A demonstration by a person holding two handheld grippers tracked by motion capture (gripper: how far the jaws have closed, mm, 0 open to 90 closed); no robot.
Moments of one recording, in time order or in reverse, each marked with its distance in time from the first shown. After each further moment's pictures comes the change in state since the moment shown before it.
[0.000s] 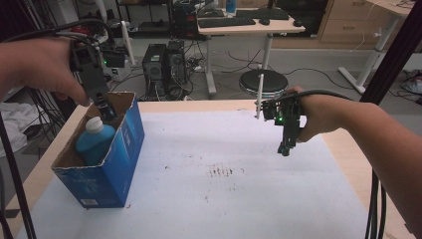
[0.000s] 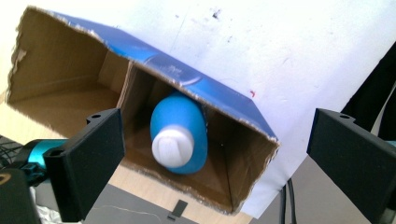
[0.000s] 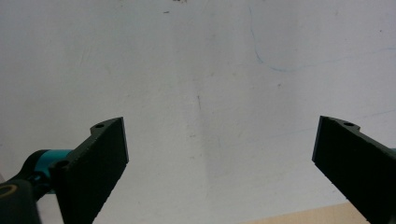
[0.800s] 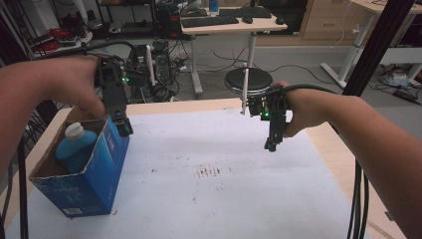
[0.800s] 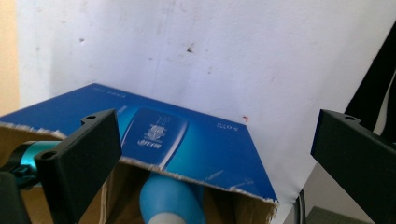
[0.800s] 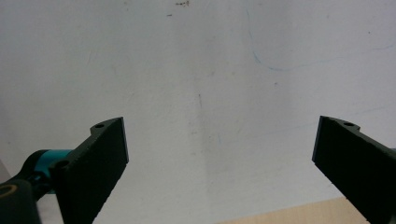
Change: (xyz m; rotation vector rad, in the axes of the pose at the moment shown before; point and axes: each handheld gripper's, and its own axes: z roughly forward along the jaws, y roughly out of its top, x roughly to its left) left arm -0.017 0.059 0.035 0.047 -0.054 0.212; right arm 0.005 -0.004 -0.012 -0.017 -0.020 0.001
